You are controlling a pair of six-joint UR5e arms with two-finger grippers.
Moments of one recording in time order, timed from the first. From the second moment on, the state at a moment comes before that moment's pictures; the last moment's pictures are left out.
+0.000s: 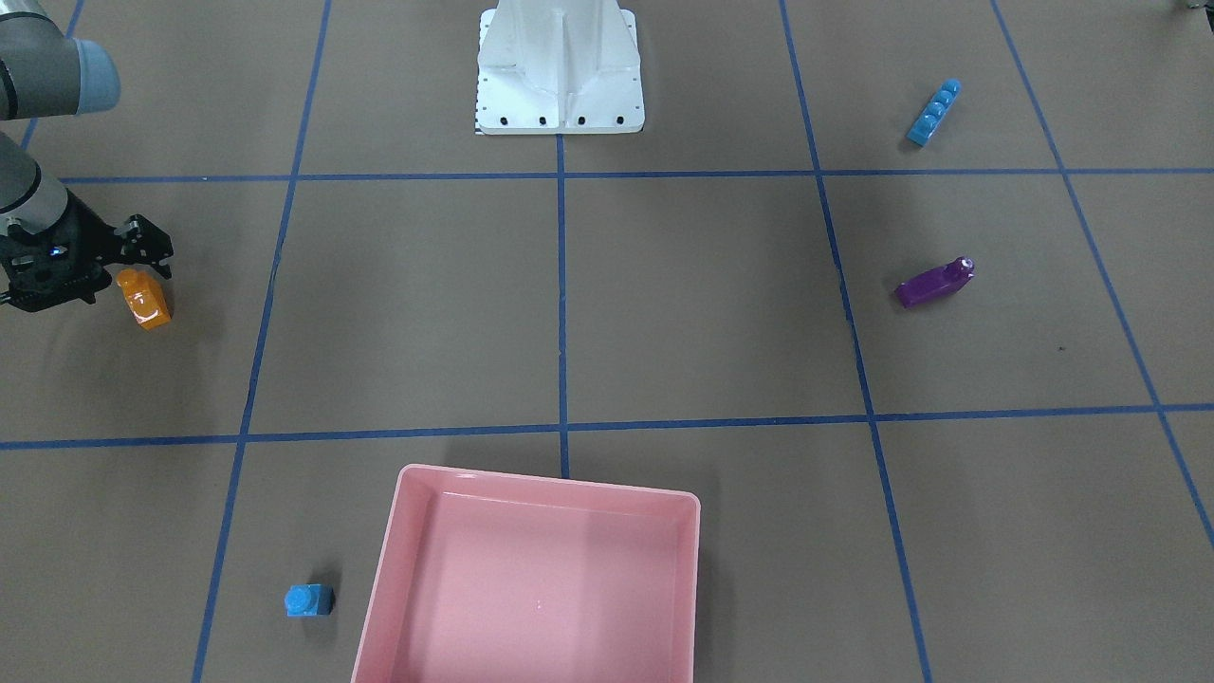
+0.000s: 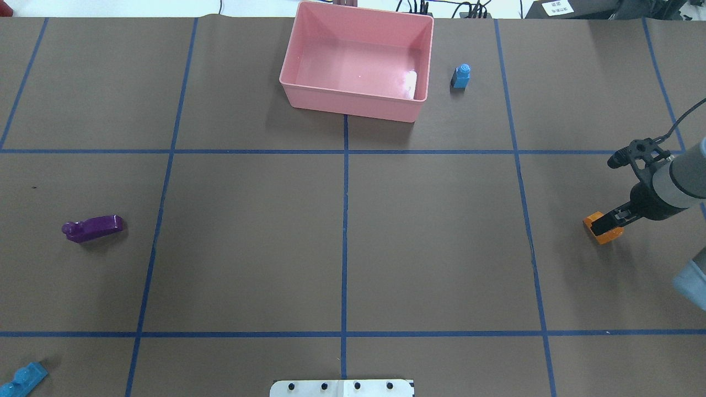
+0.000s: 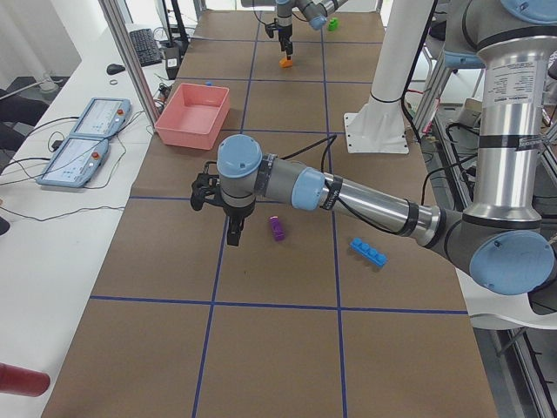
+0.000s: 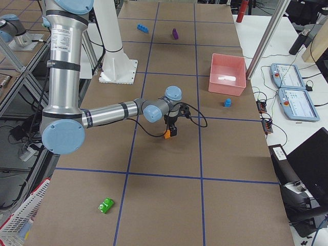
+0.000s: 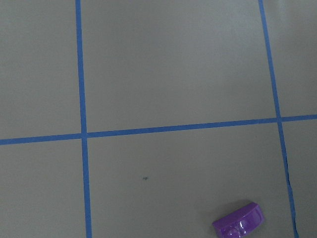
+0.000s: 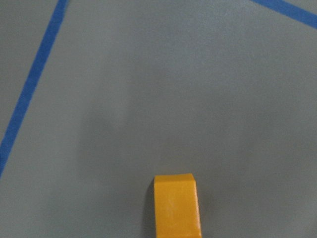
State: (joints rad) left arm -1.55 -1.55 -1.90 -1.55 -2.50 -0.14; right arm 0.89 -1.66 1.79 -1.22 2.15 0.44
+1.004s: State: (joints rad) left arm -1.55 -1.55 -1.90 -1.55 -2.54 -0.14; right arm 0.87 -1.67 1.79 -1.22 2.15 0.43
